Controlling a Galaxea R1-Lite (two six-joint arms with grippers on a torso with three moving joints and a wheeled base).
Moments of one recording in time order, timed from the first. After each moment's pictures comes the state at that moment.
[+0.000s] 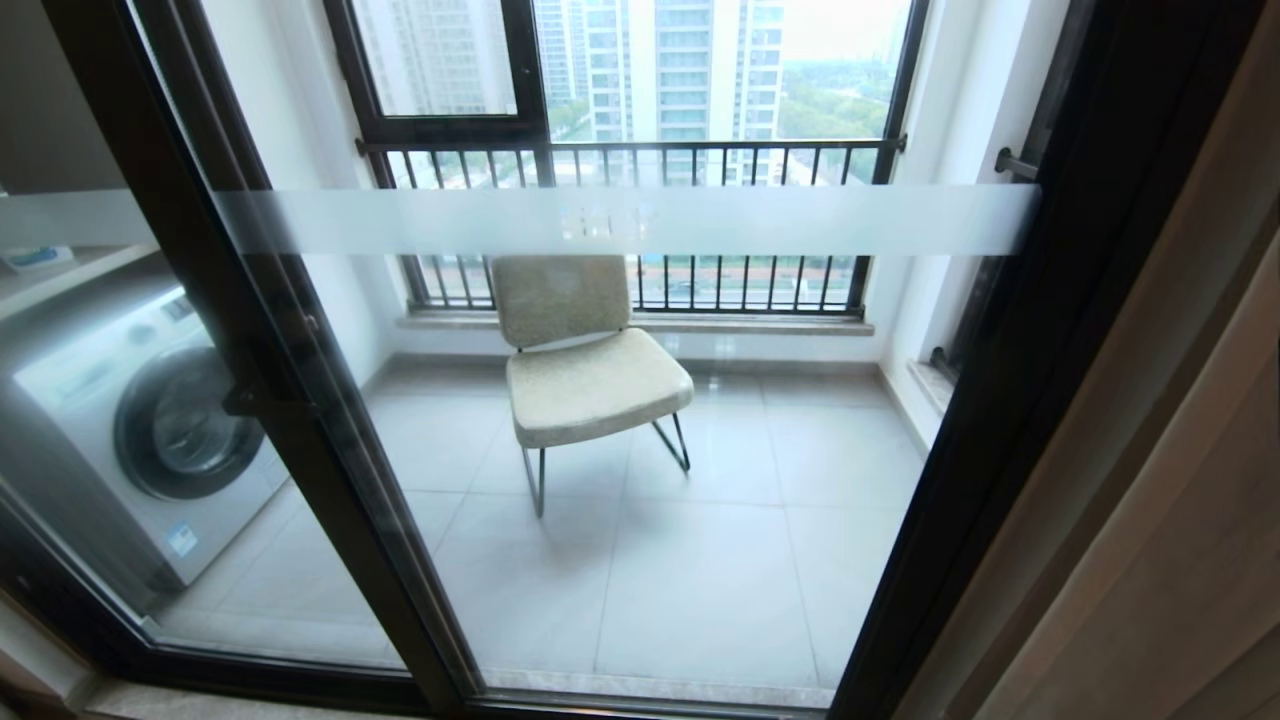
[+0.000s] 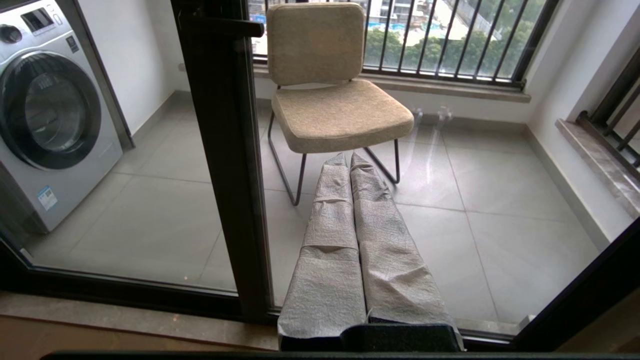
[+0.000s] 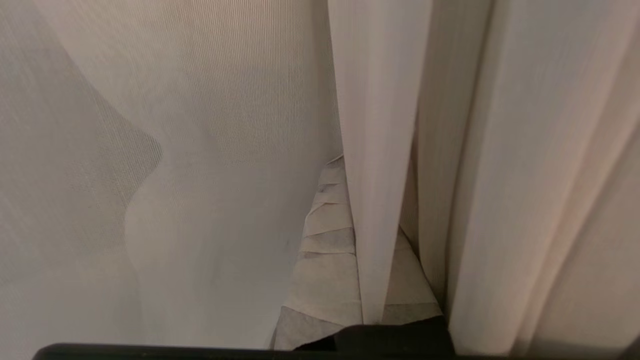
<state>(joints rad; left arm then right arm) 0.00 0.00 0.00 -0.01 0.04 -0.07 -0.91 1.66 -1.18 -0.69 -0.01 -0.05</state>
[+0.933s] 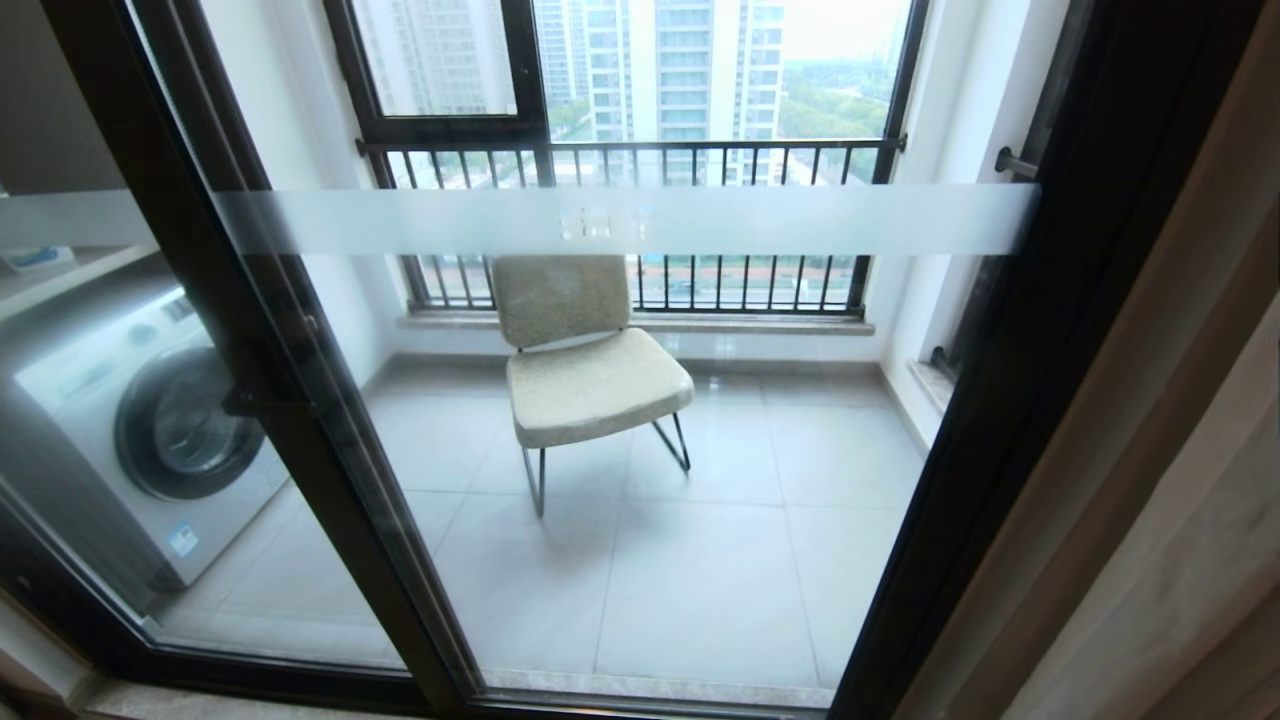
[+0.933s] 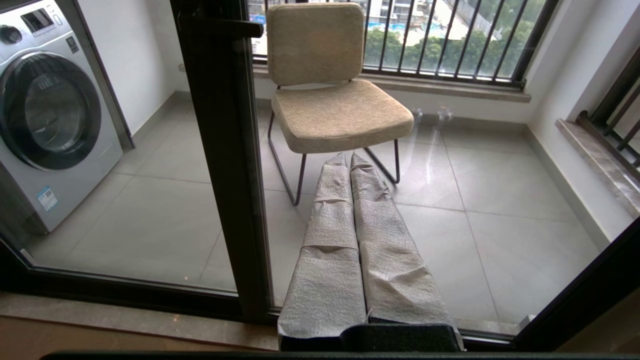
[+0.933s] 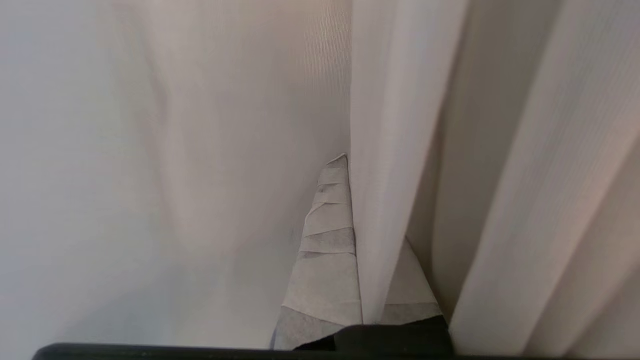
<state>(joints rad) 0.00 0.00 0.00 -0.01 0.04 -0.07 -0.83 1.63 -1.16 -0.69 0.16 -0.06</state>
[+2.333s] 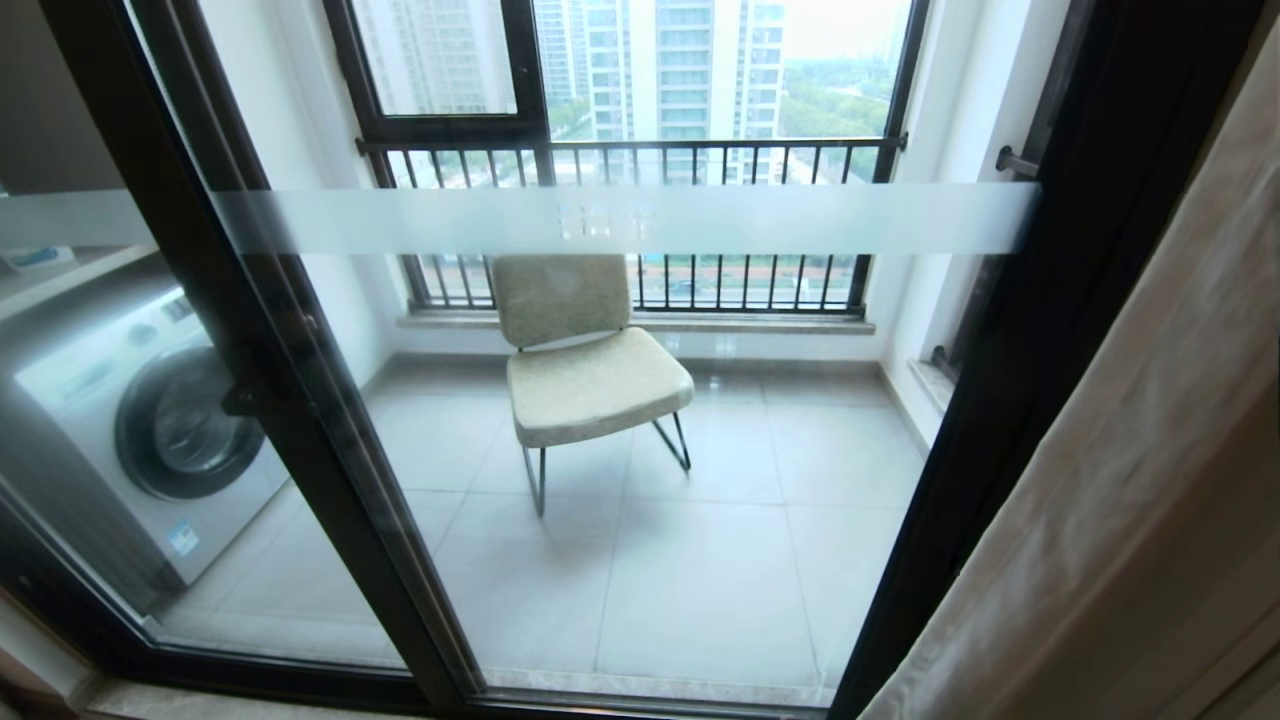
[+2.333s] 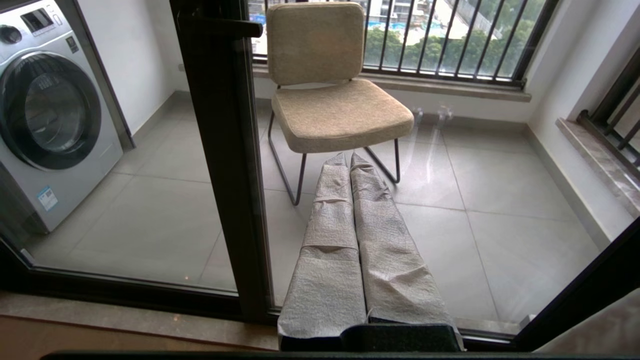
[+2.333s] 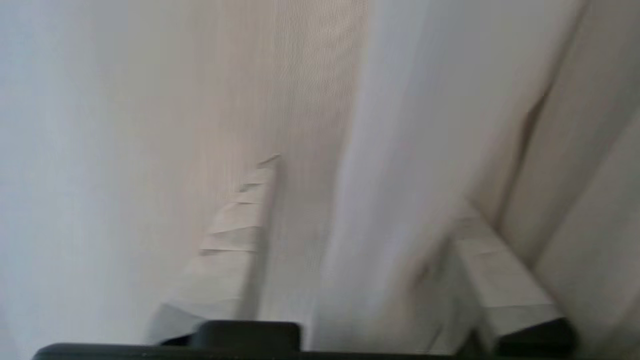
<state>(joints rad) 0.00 0.00 0.00 -0.01 0.04 -0.07 -0.67 1.53 -1.05 -0.78 0.21 -0.10</state>
